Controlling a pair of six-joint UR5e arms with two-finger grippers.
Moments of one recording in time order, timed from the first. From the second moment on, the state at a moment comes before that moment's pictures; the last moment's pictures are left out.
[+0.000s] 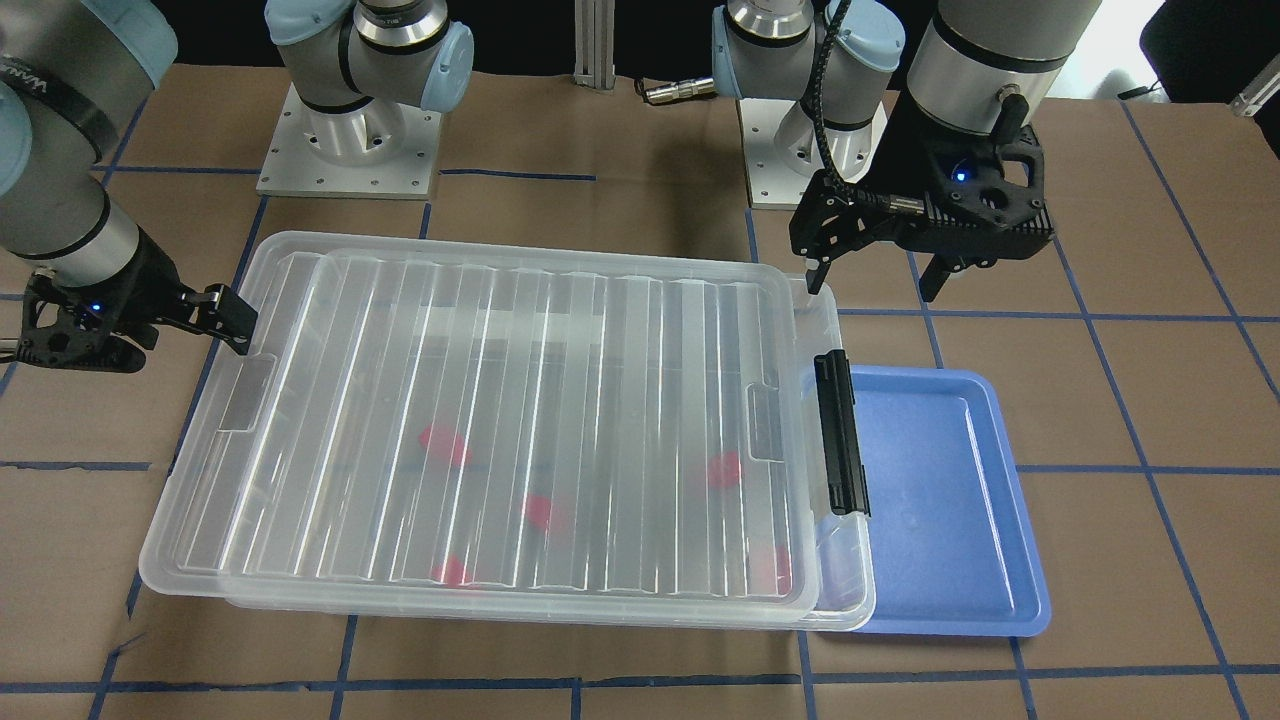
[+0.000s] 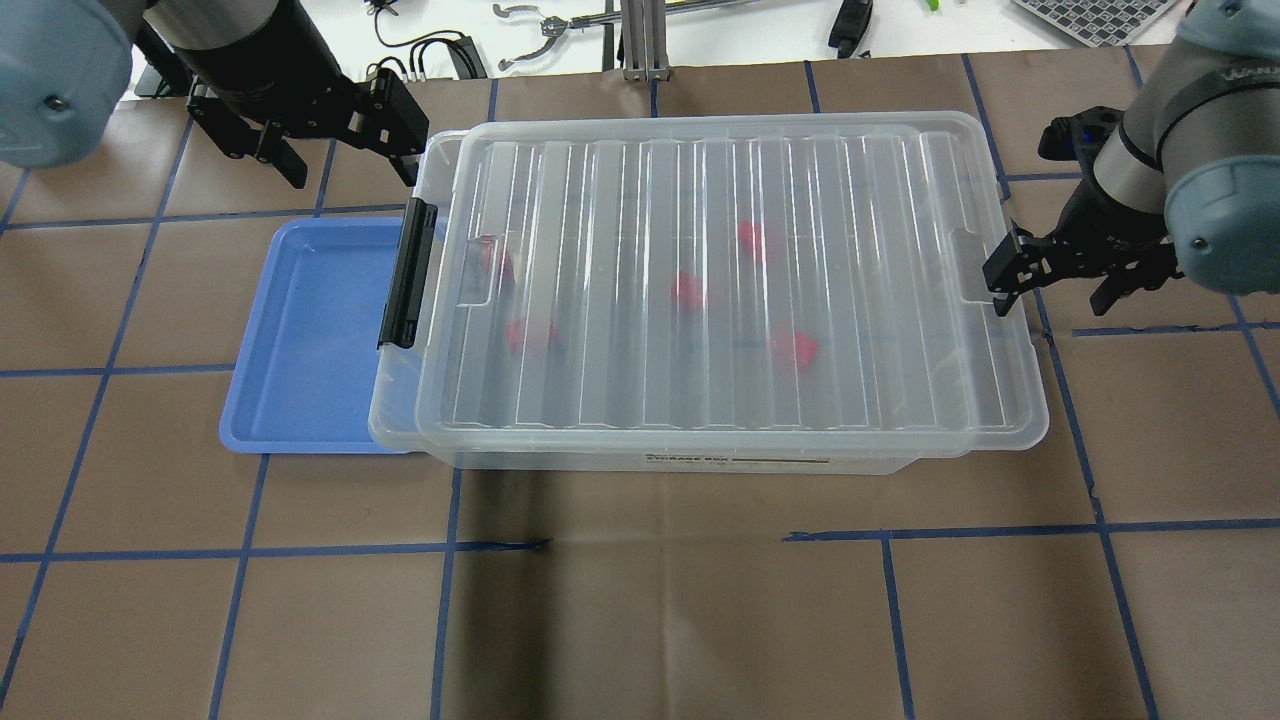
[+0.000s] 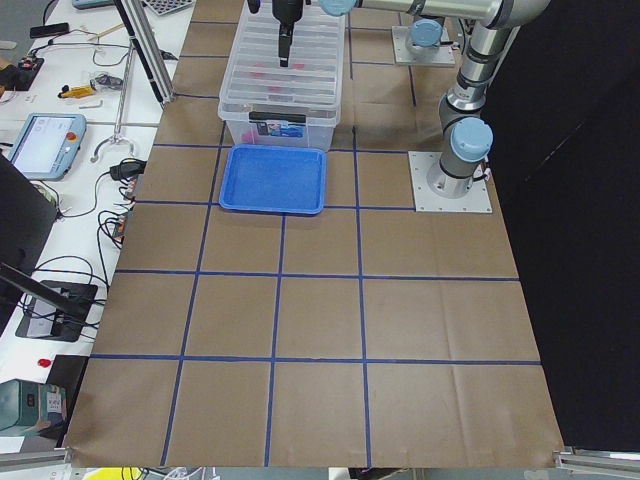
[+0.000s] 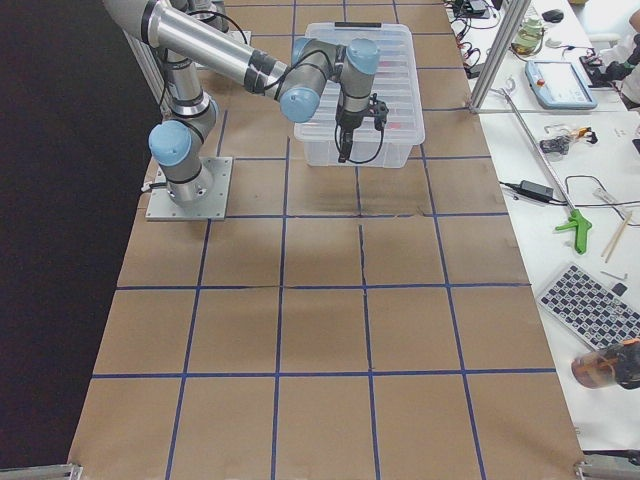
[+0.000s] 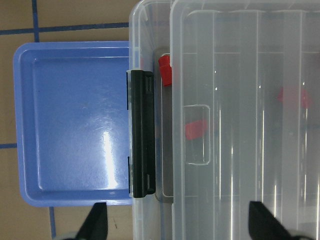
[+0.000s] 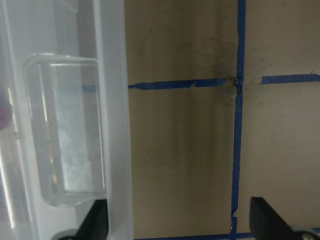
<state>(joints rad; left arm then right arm) -1.59 -1.64 -1.45 -1.53 1.55 0.03 1.28 -1.49 1.85 -1.85 -1.61 -0.25</state>
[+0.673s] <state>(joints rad) -1.60 -1.62 -1.47 -1.53 1.55 0.03 1.17 -1.49 1.85 -1.85 -1.61 -0.35</state>
